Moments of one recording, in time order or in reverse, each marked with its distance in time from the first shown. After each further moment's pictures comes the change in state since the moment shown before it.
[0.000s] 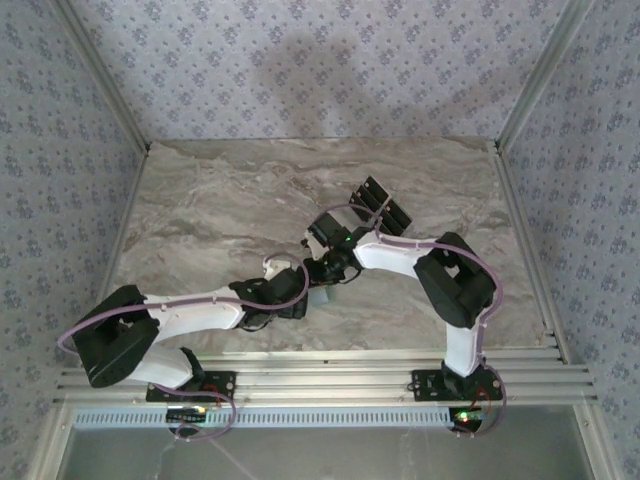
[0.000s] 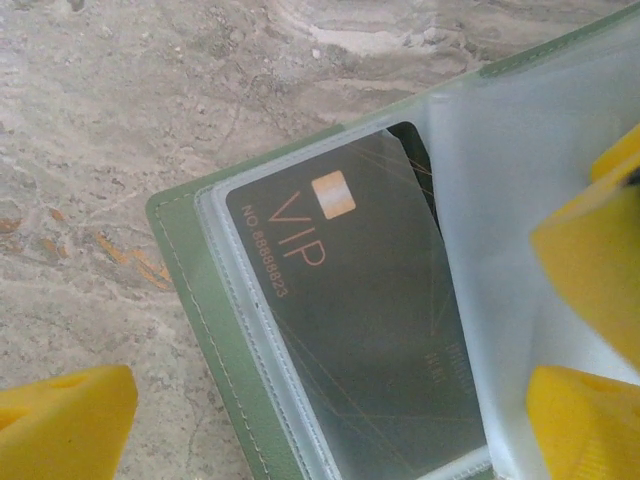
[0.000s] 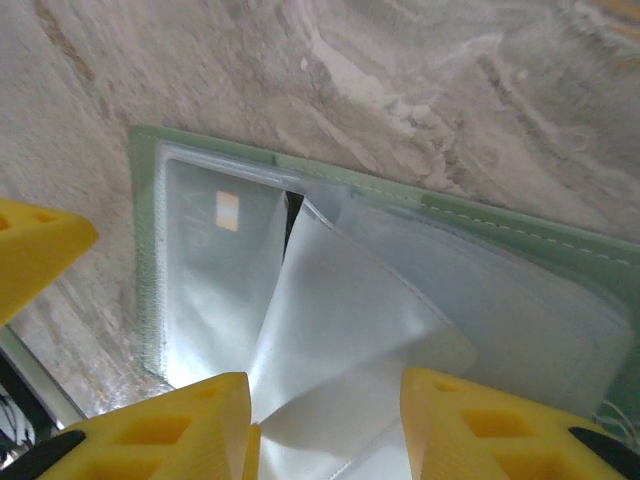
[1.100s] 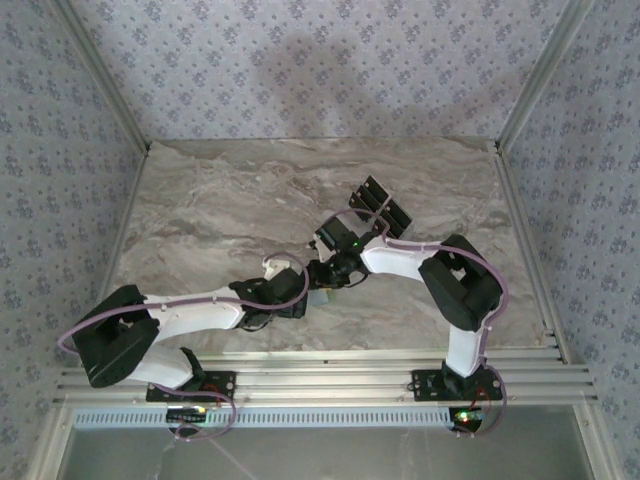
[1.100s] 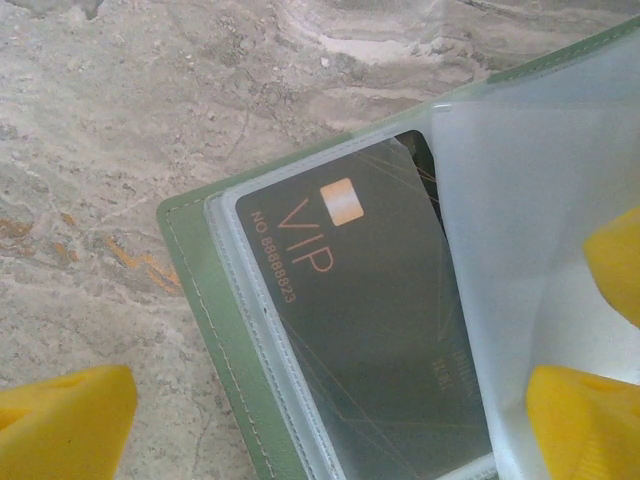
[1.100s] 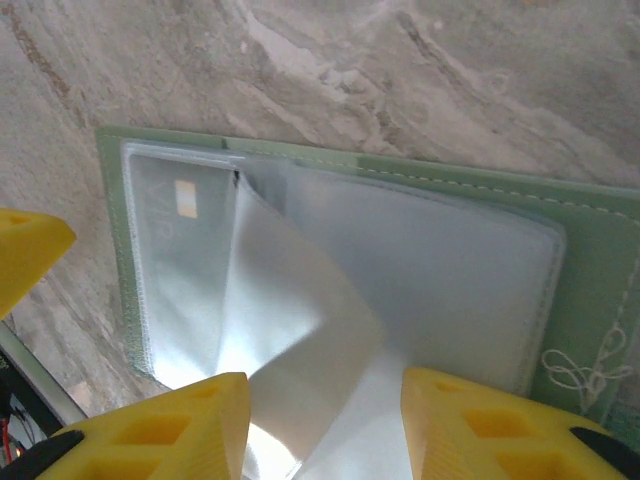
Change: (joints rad) left arm 0.000 0.000 0.000 0.000 -0.011 -0.004; right arm -0.008 -0.019 -0.078 0.076 -0.012 0.080
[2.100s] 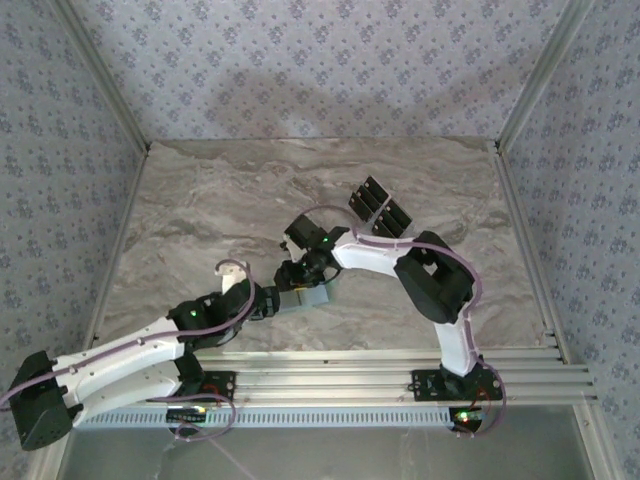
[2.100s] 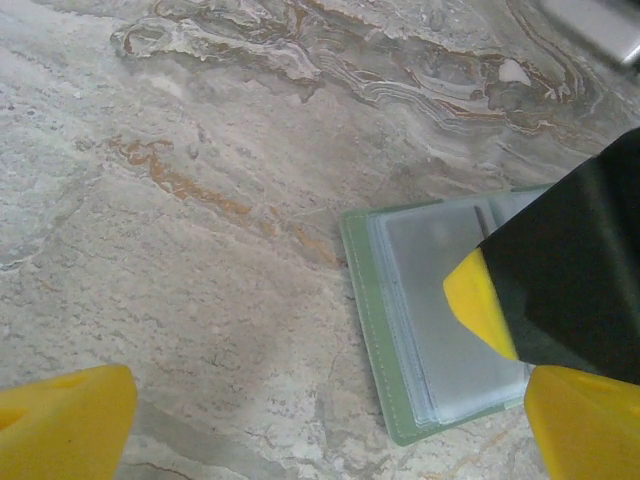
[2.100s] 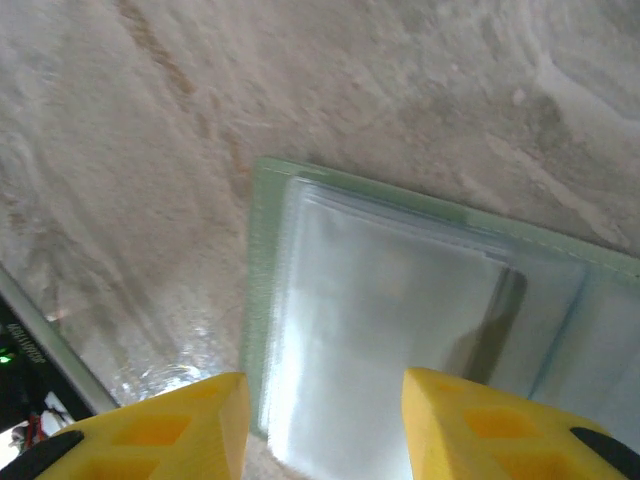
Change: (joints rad) left arm 0.005 -0.554 -0.146 -0.212 -0.106 -0.165; right arm 0.101 0.169 0.259 -0.118 -0.008 -0.012
